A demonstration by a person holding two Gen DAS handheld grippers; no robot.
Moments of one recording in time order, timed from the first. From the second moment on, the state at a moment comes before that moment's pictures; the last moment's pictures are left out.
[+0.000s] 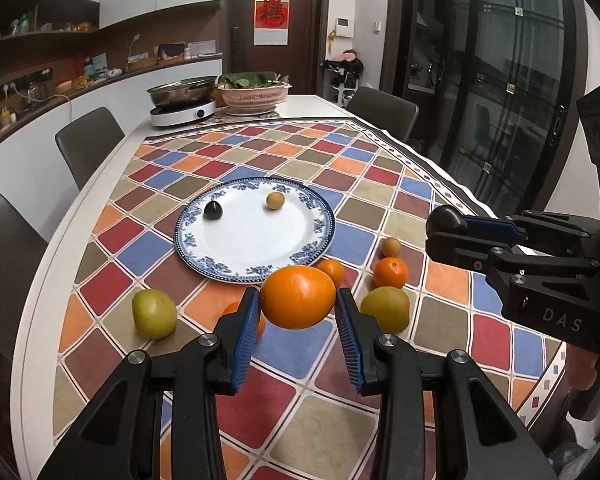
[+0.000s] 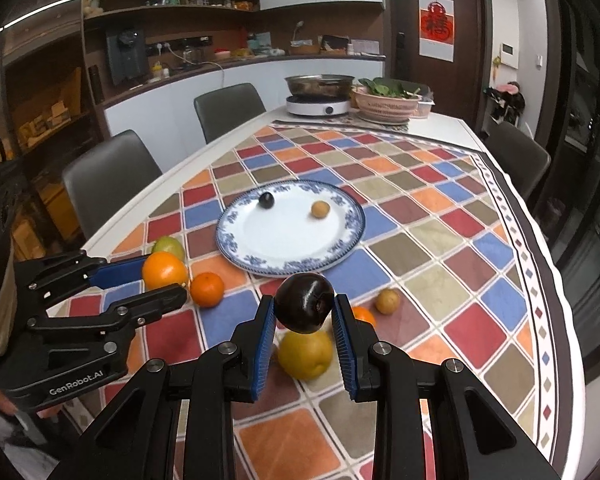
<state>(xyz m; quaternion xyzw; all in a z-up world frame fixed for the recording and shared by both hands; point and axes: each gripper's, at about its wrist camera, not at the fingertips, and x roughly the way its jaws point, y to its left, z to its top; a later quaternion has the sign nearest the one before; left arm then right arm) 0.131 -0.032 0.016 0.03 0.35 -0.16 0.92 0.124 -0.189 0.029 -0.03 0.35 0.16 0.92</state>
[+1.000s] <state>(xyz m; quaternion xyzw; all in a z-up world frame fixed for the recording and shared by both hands) 0.297 0.006 0.021 0.07 0.38 -0.12 0.91 0.304 -0.124 0.036 -0.07 0.37 0.25 0.89</state>
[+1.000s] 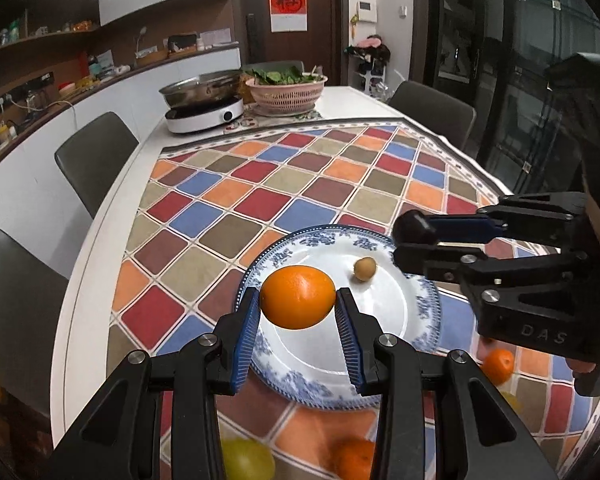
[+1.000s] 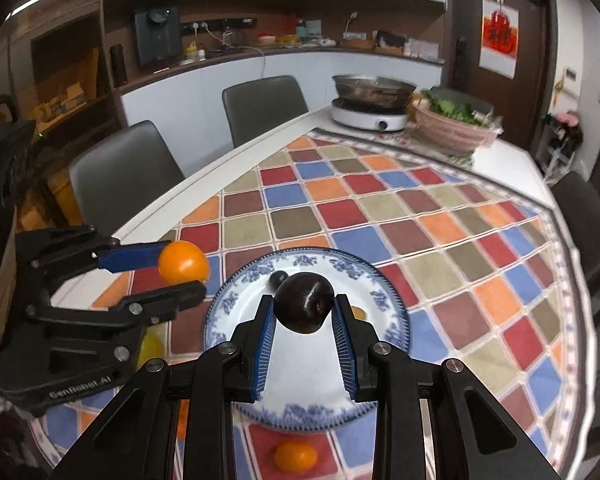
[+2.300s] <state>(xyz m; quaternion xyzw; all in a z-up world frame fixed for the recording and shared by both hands) 0.356 0.014 -0.028 0.05 0.46 -0.12 0.88 0.391 -0.113 -0.022 -0.03 0.46 0.22 0.86</state>
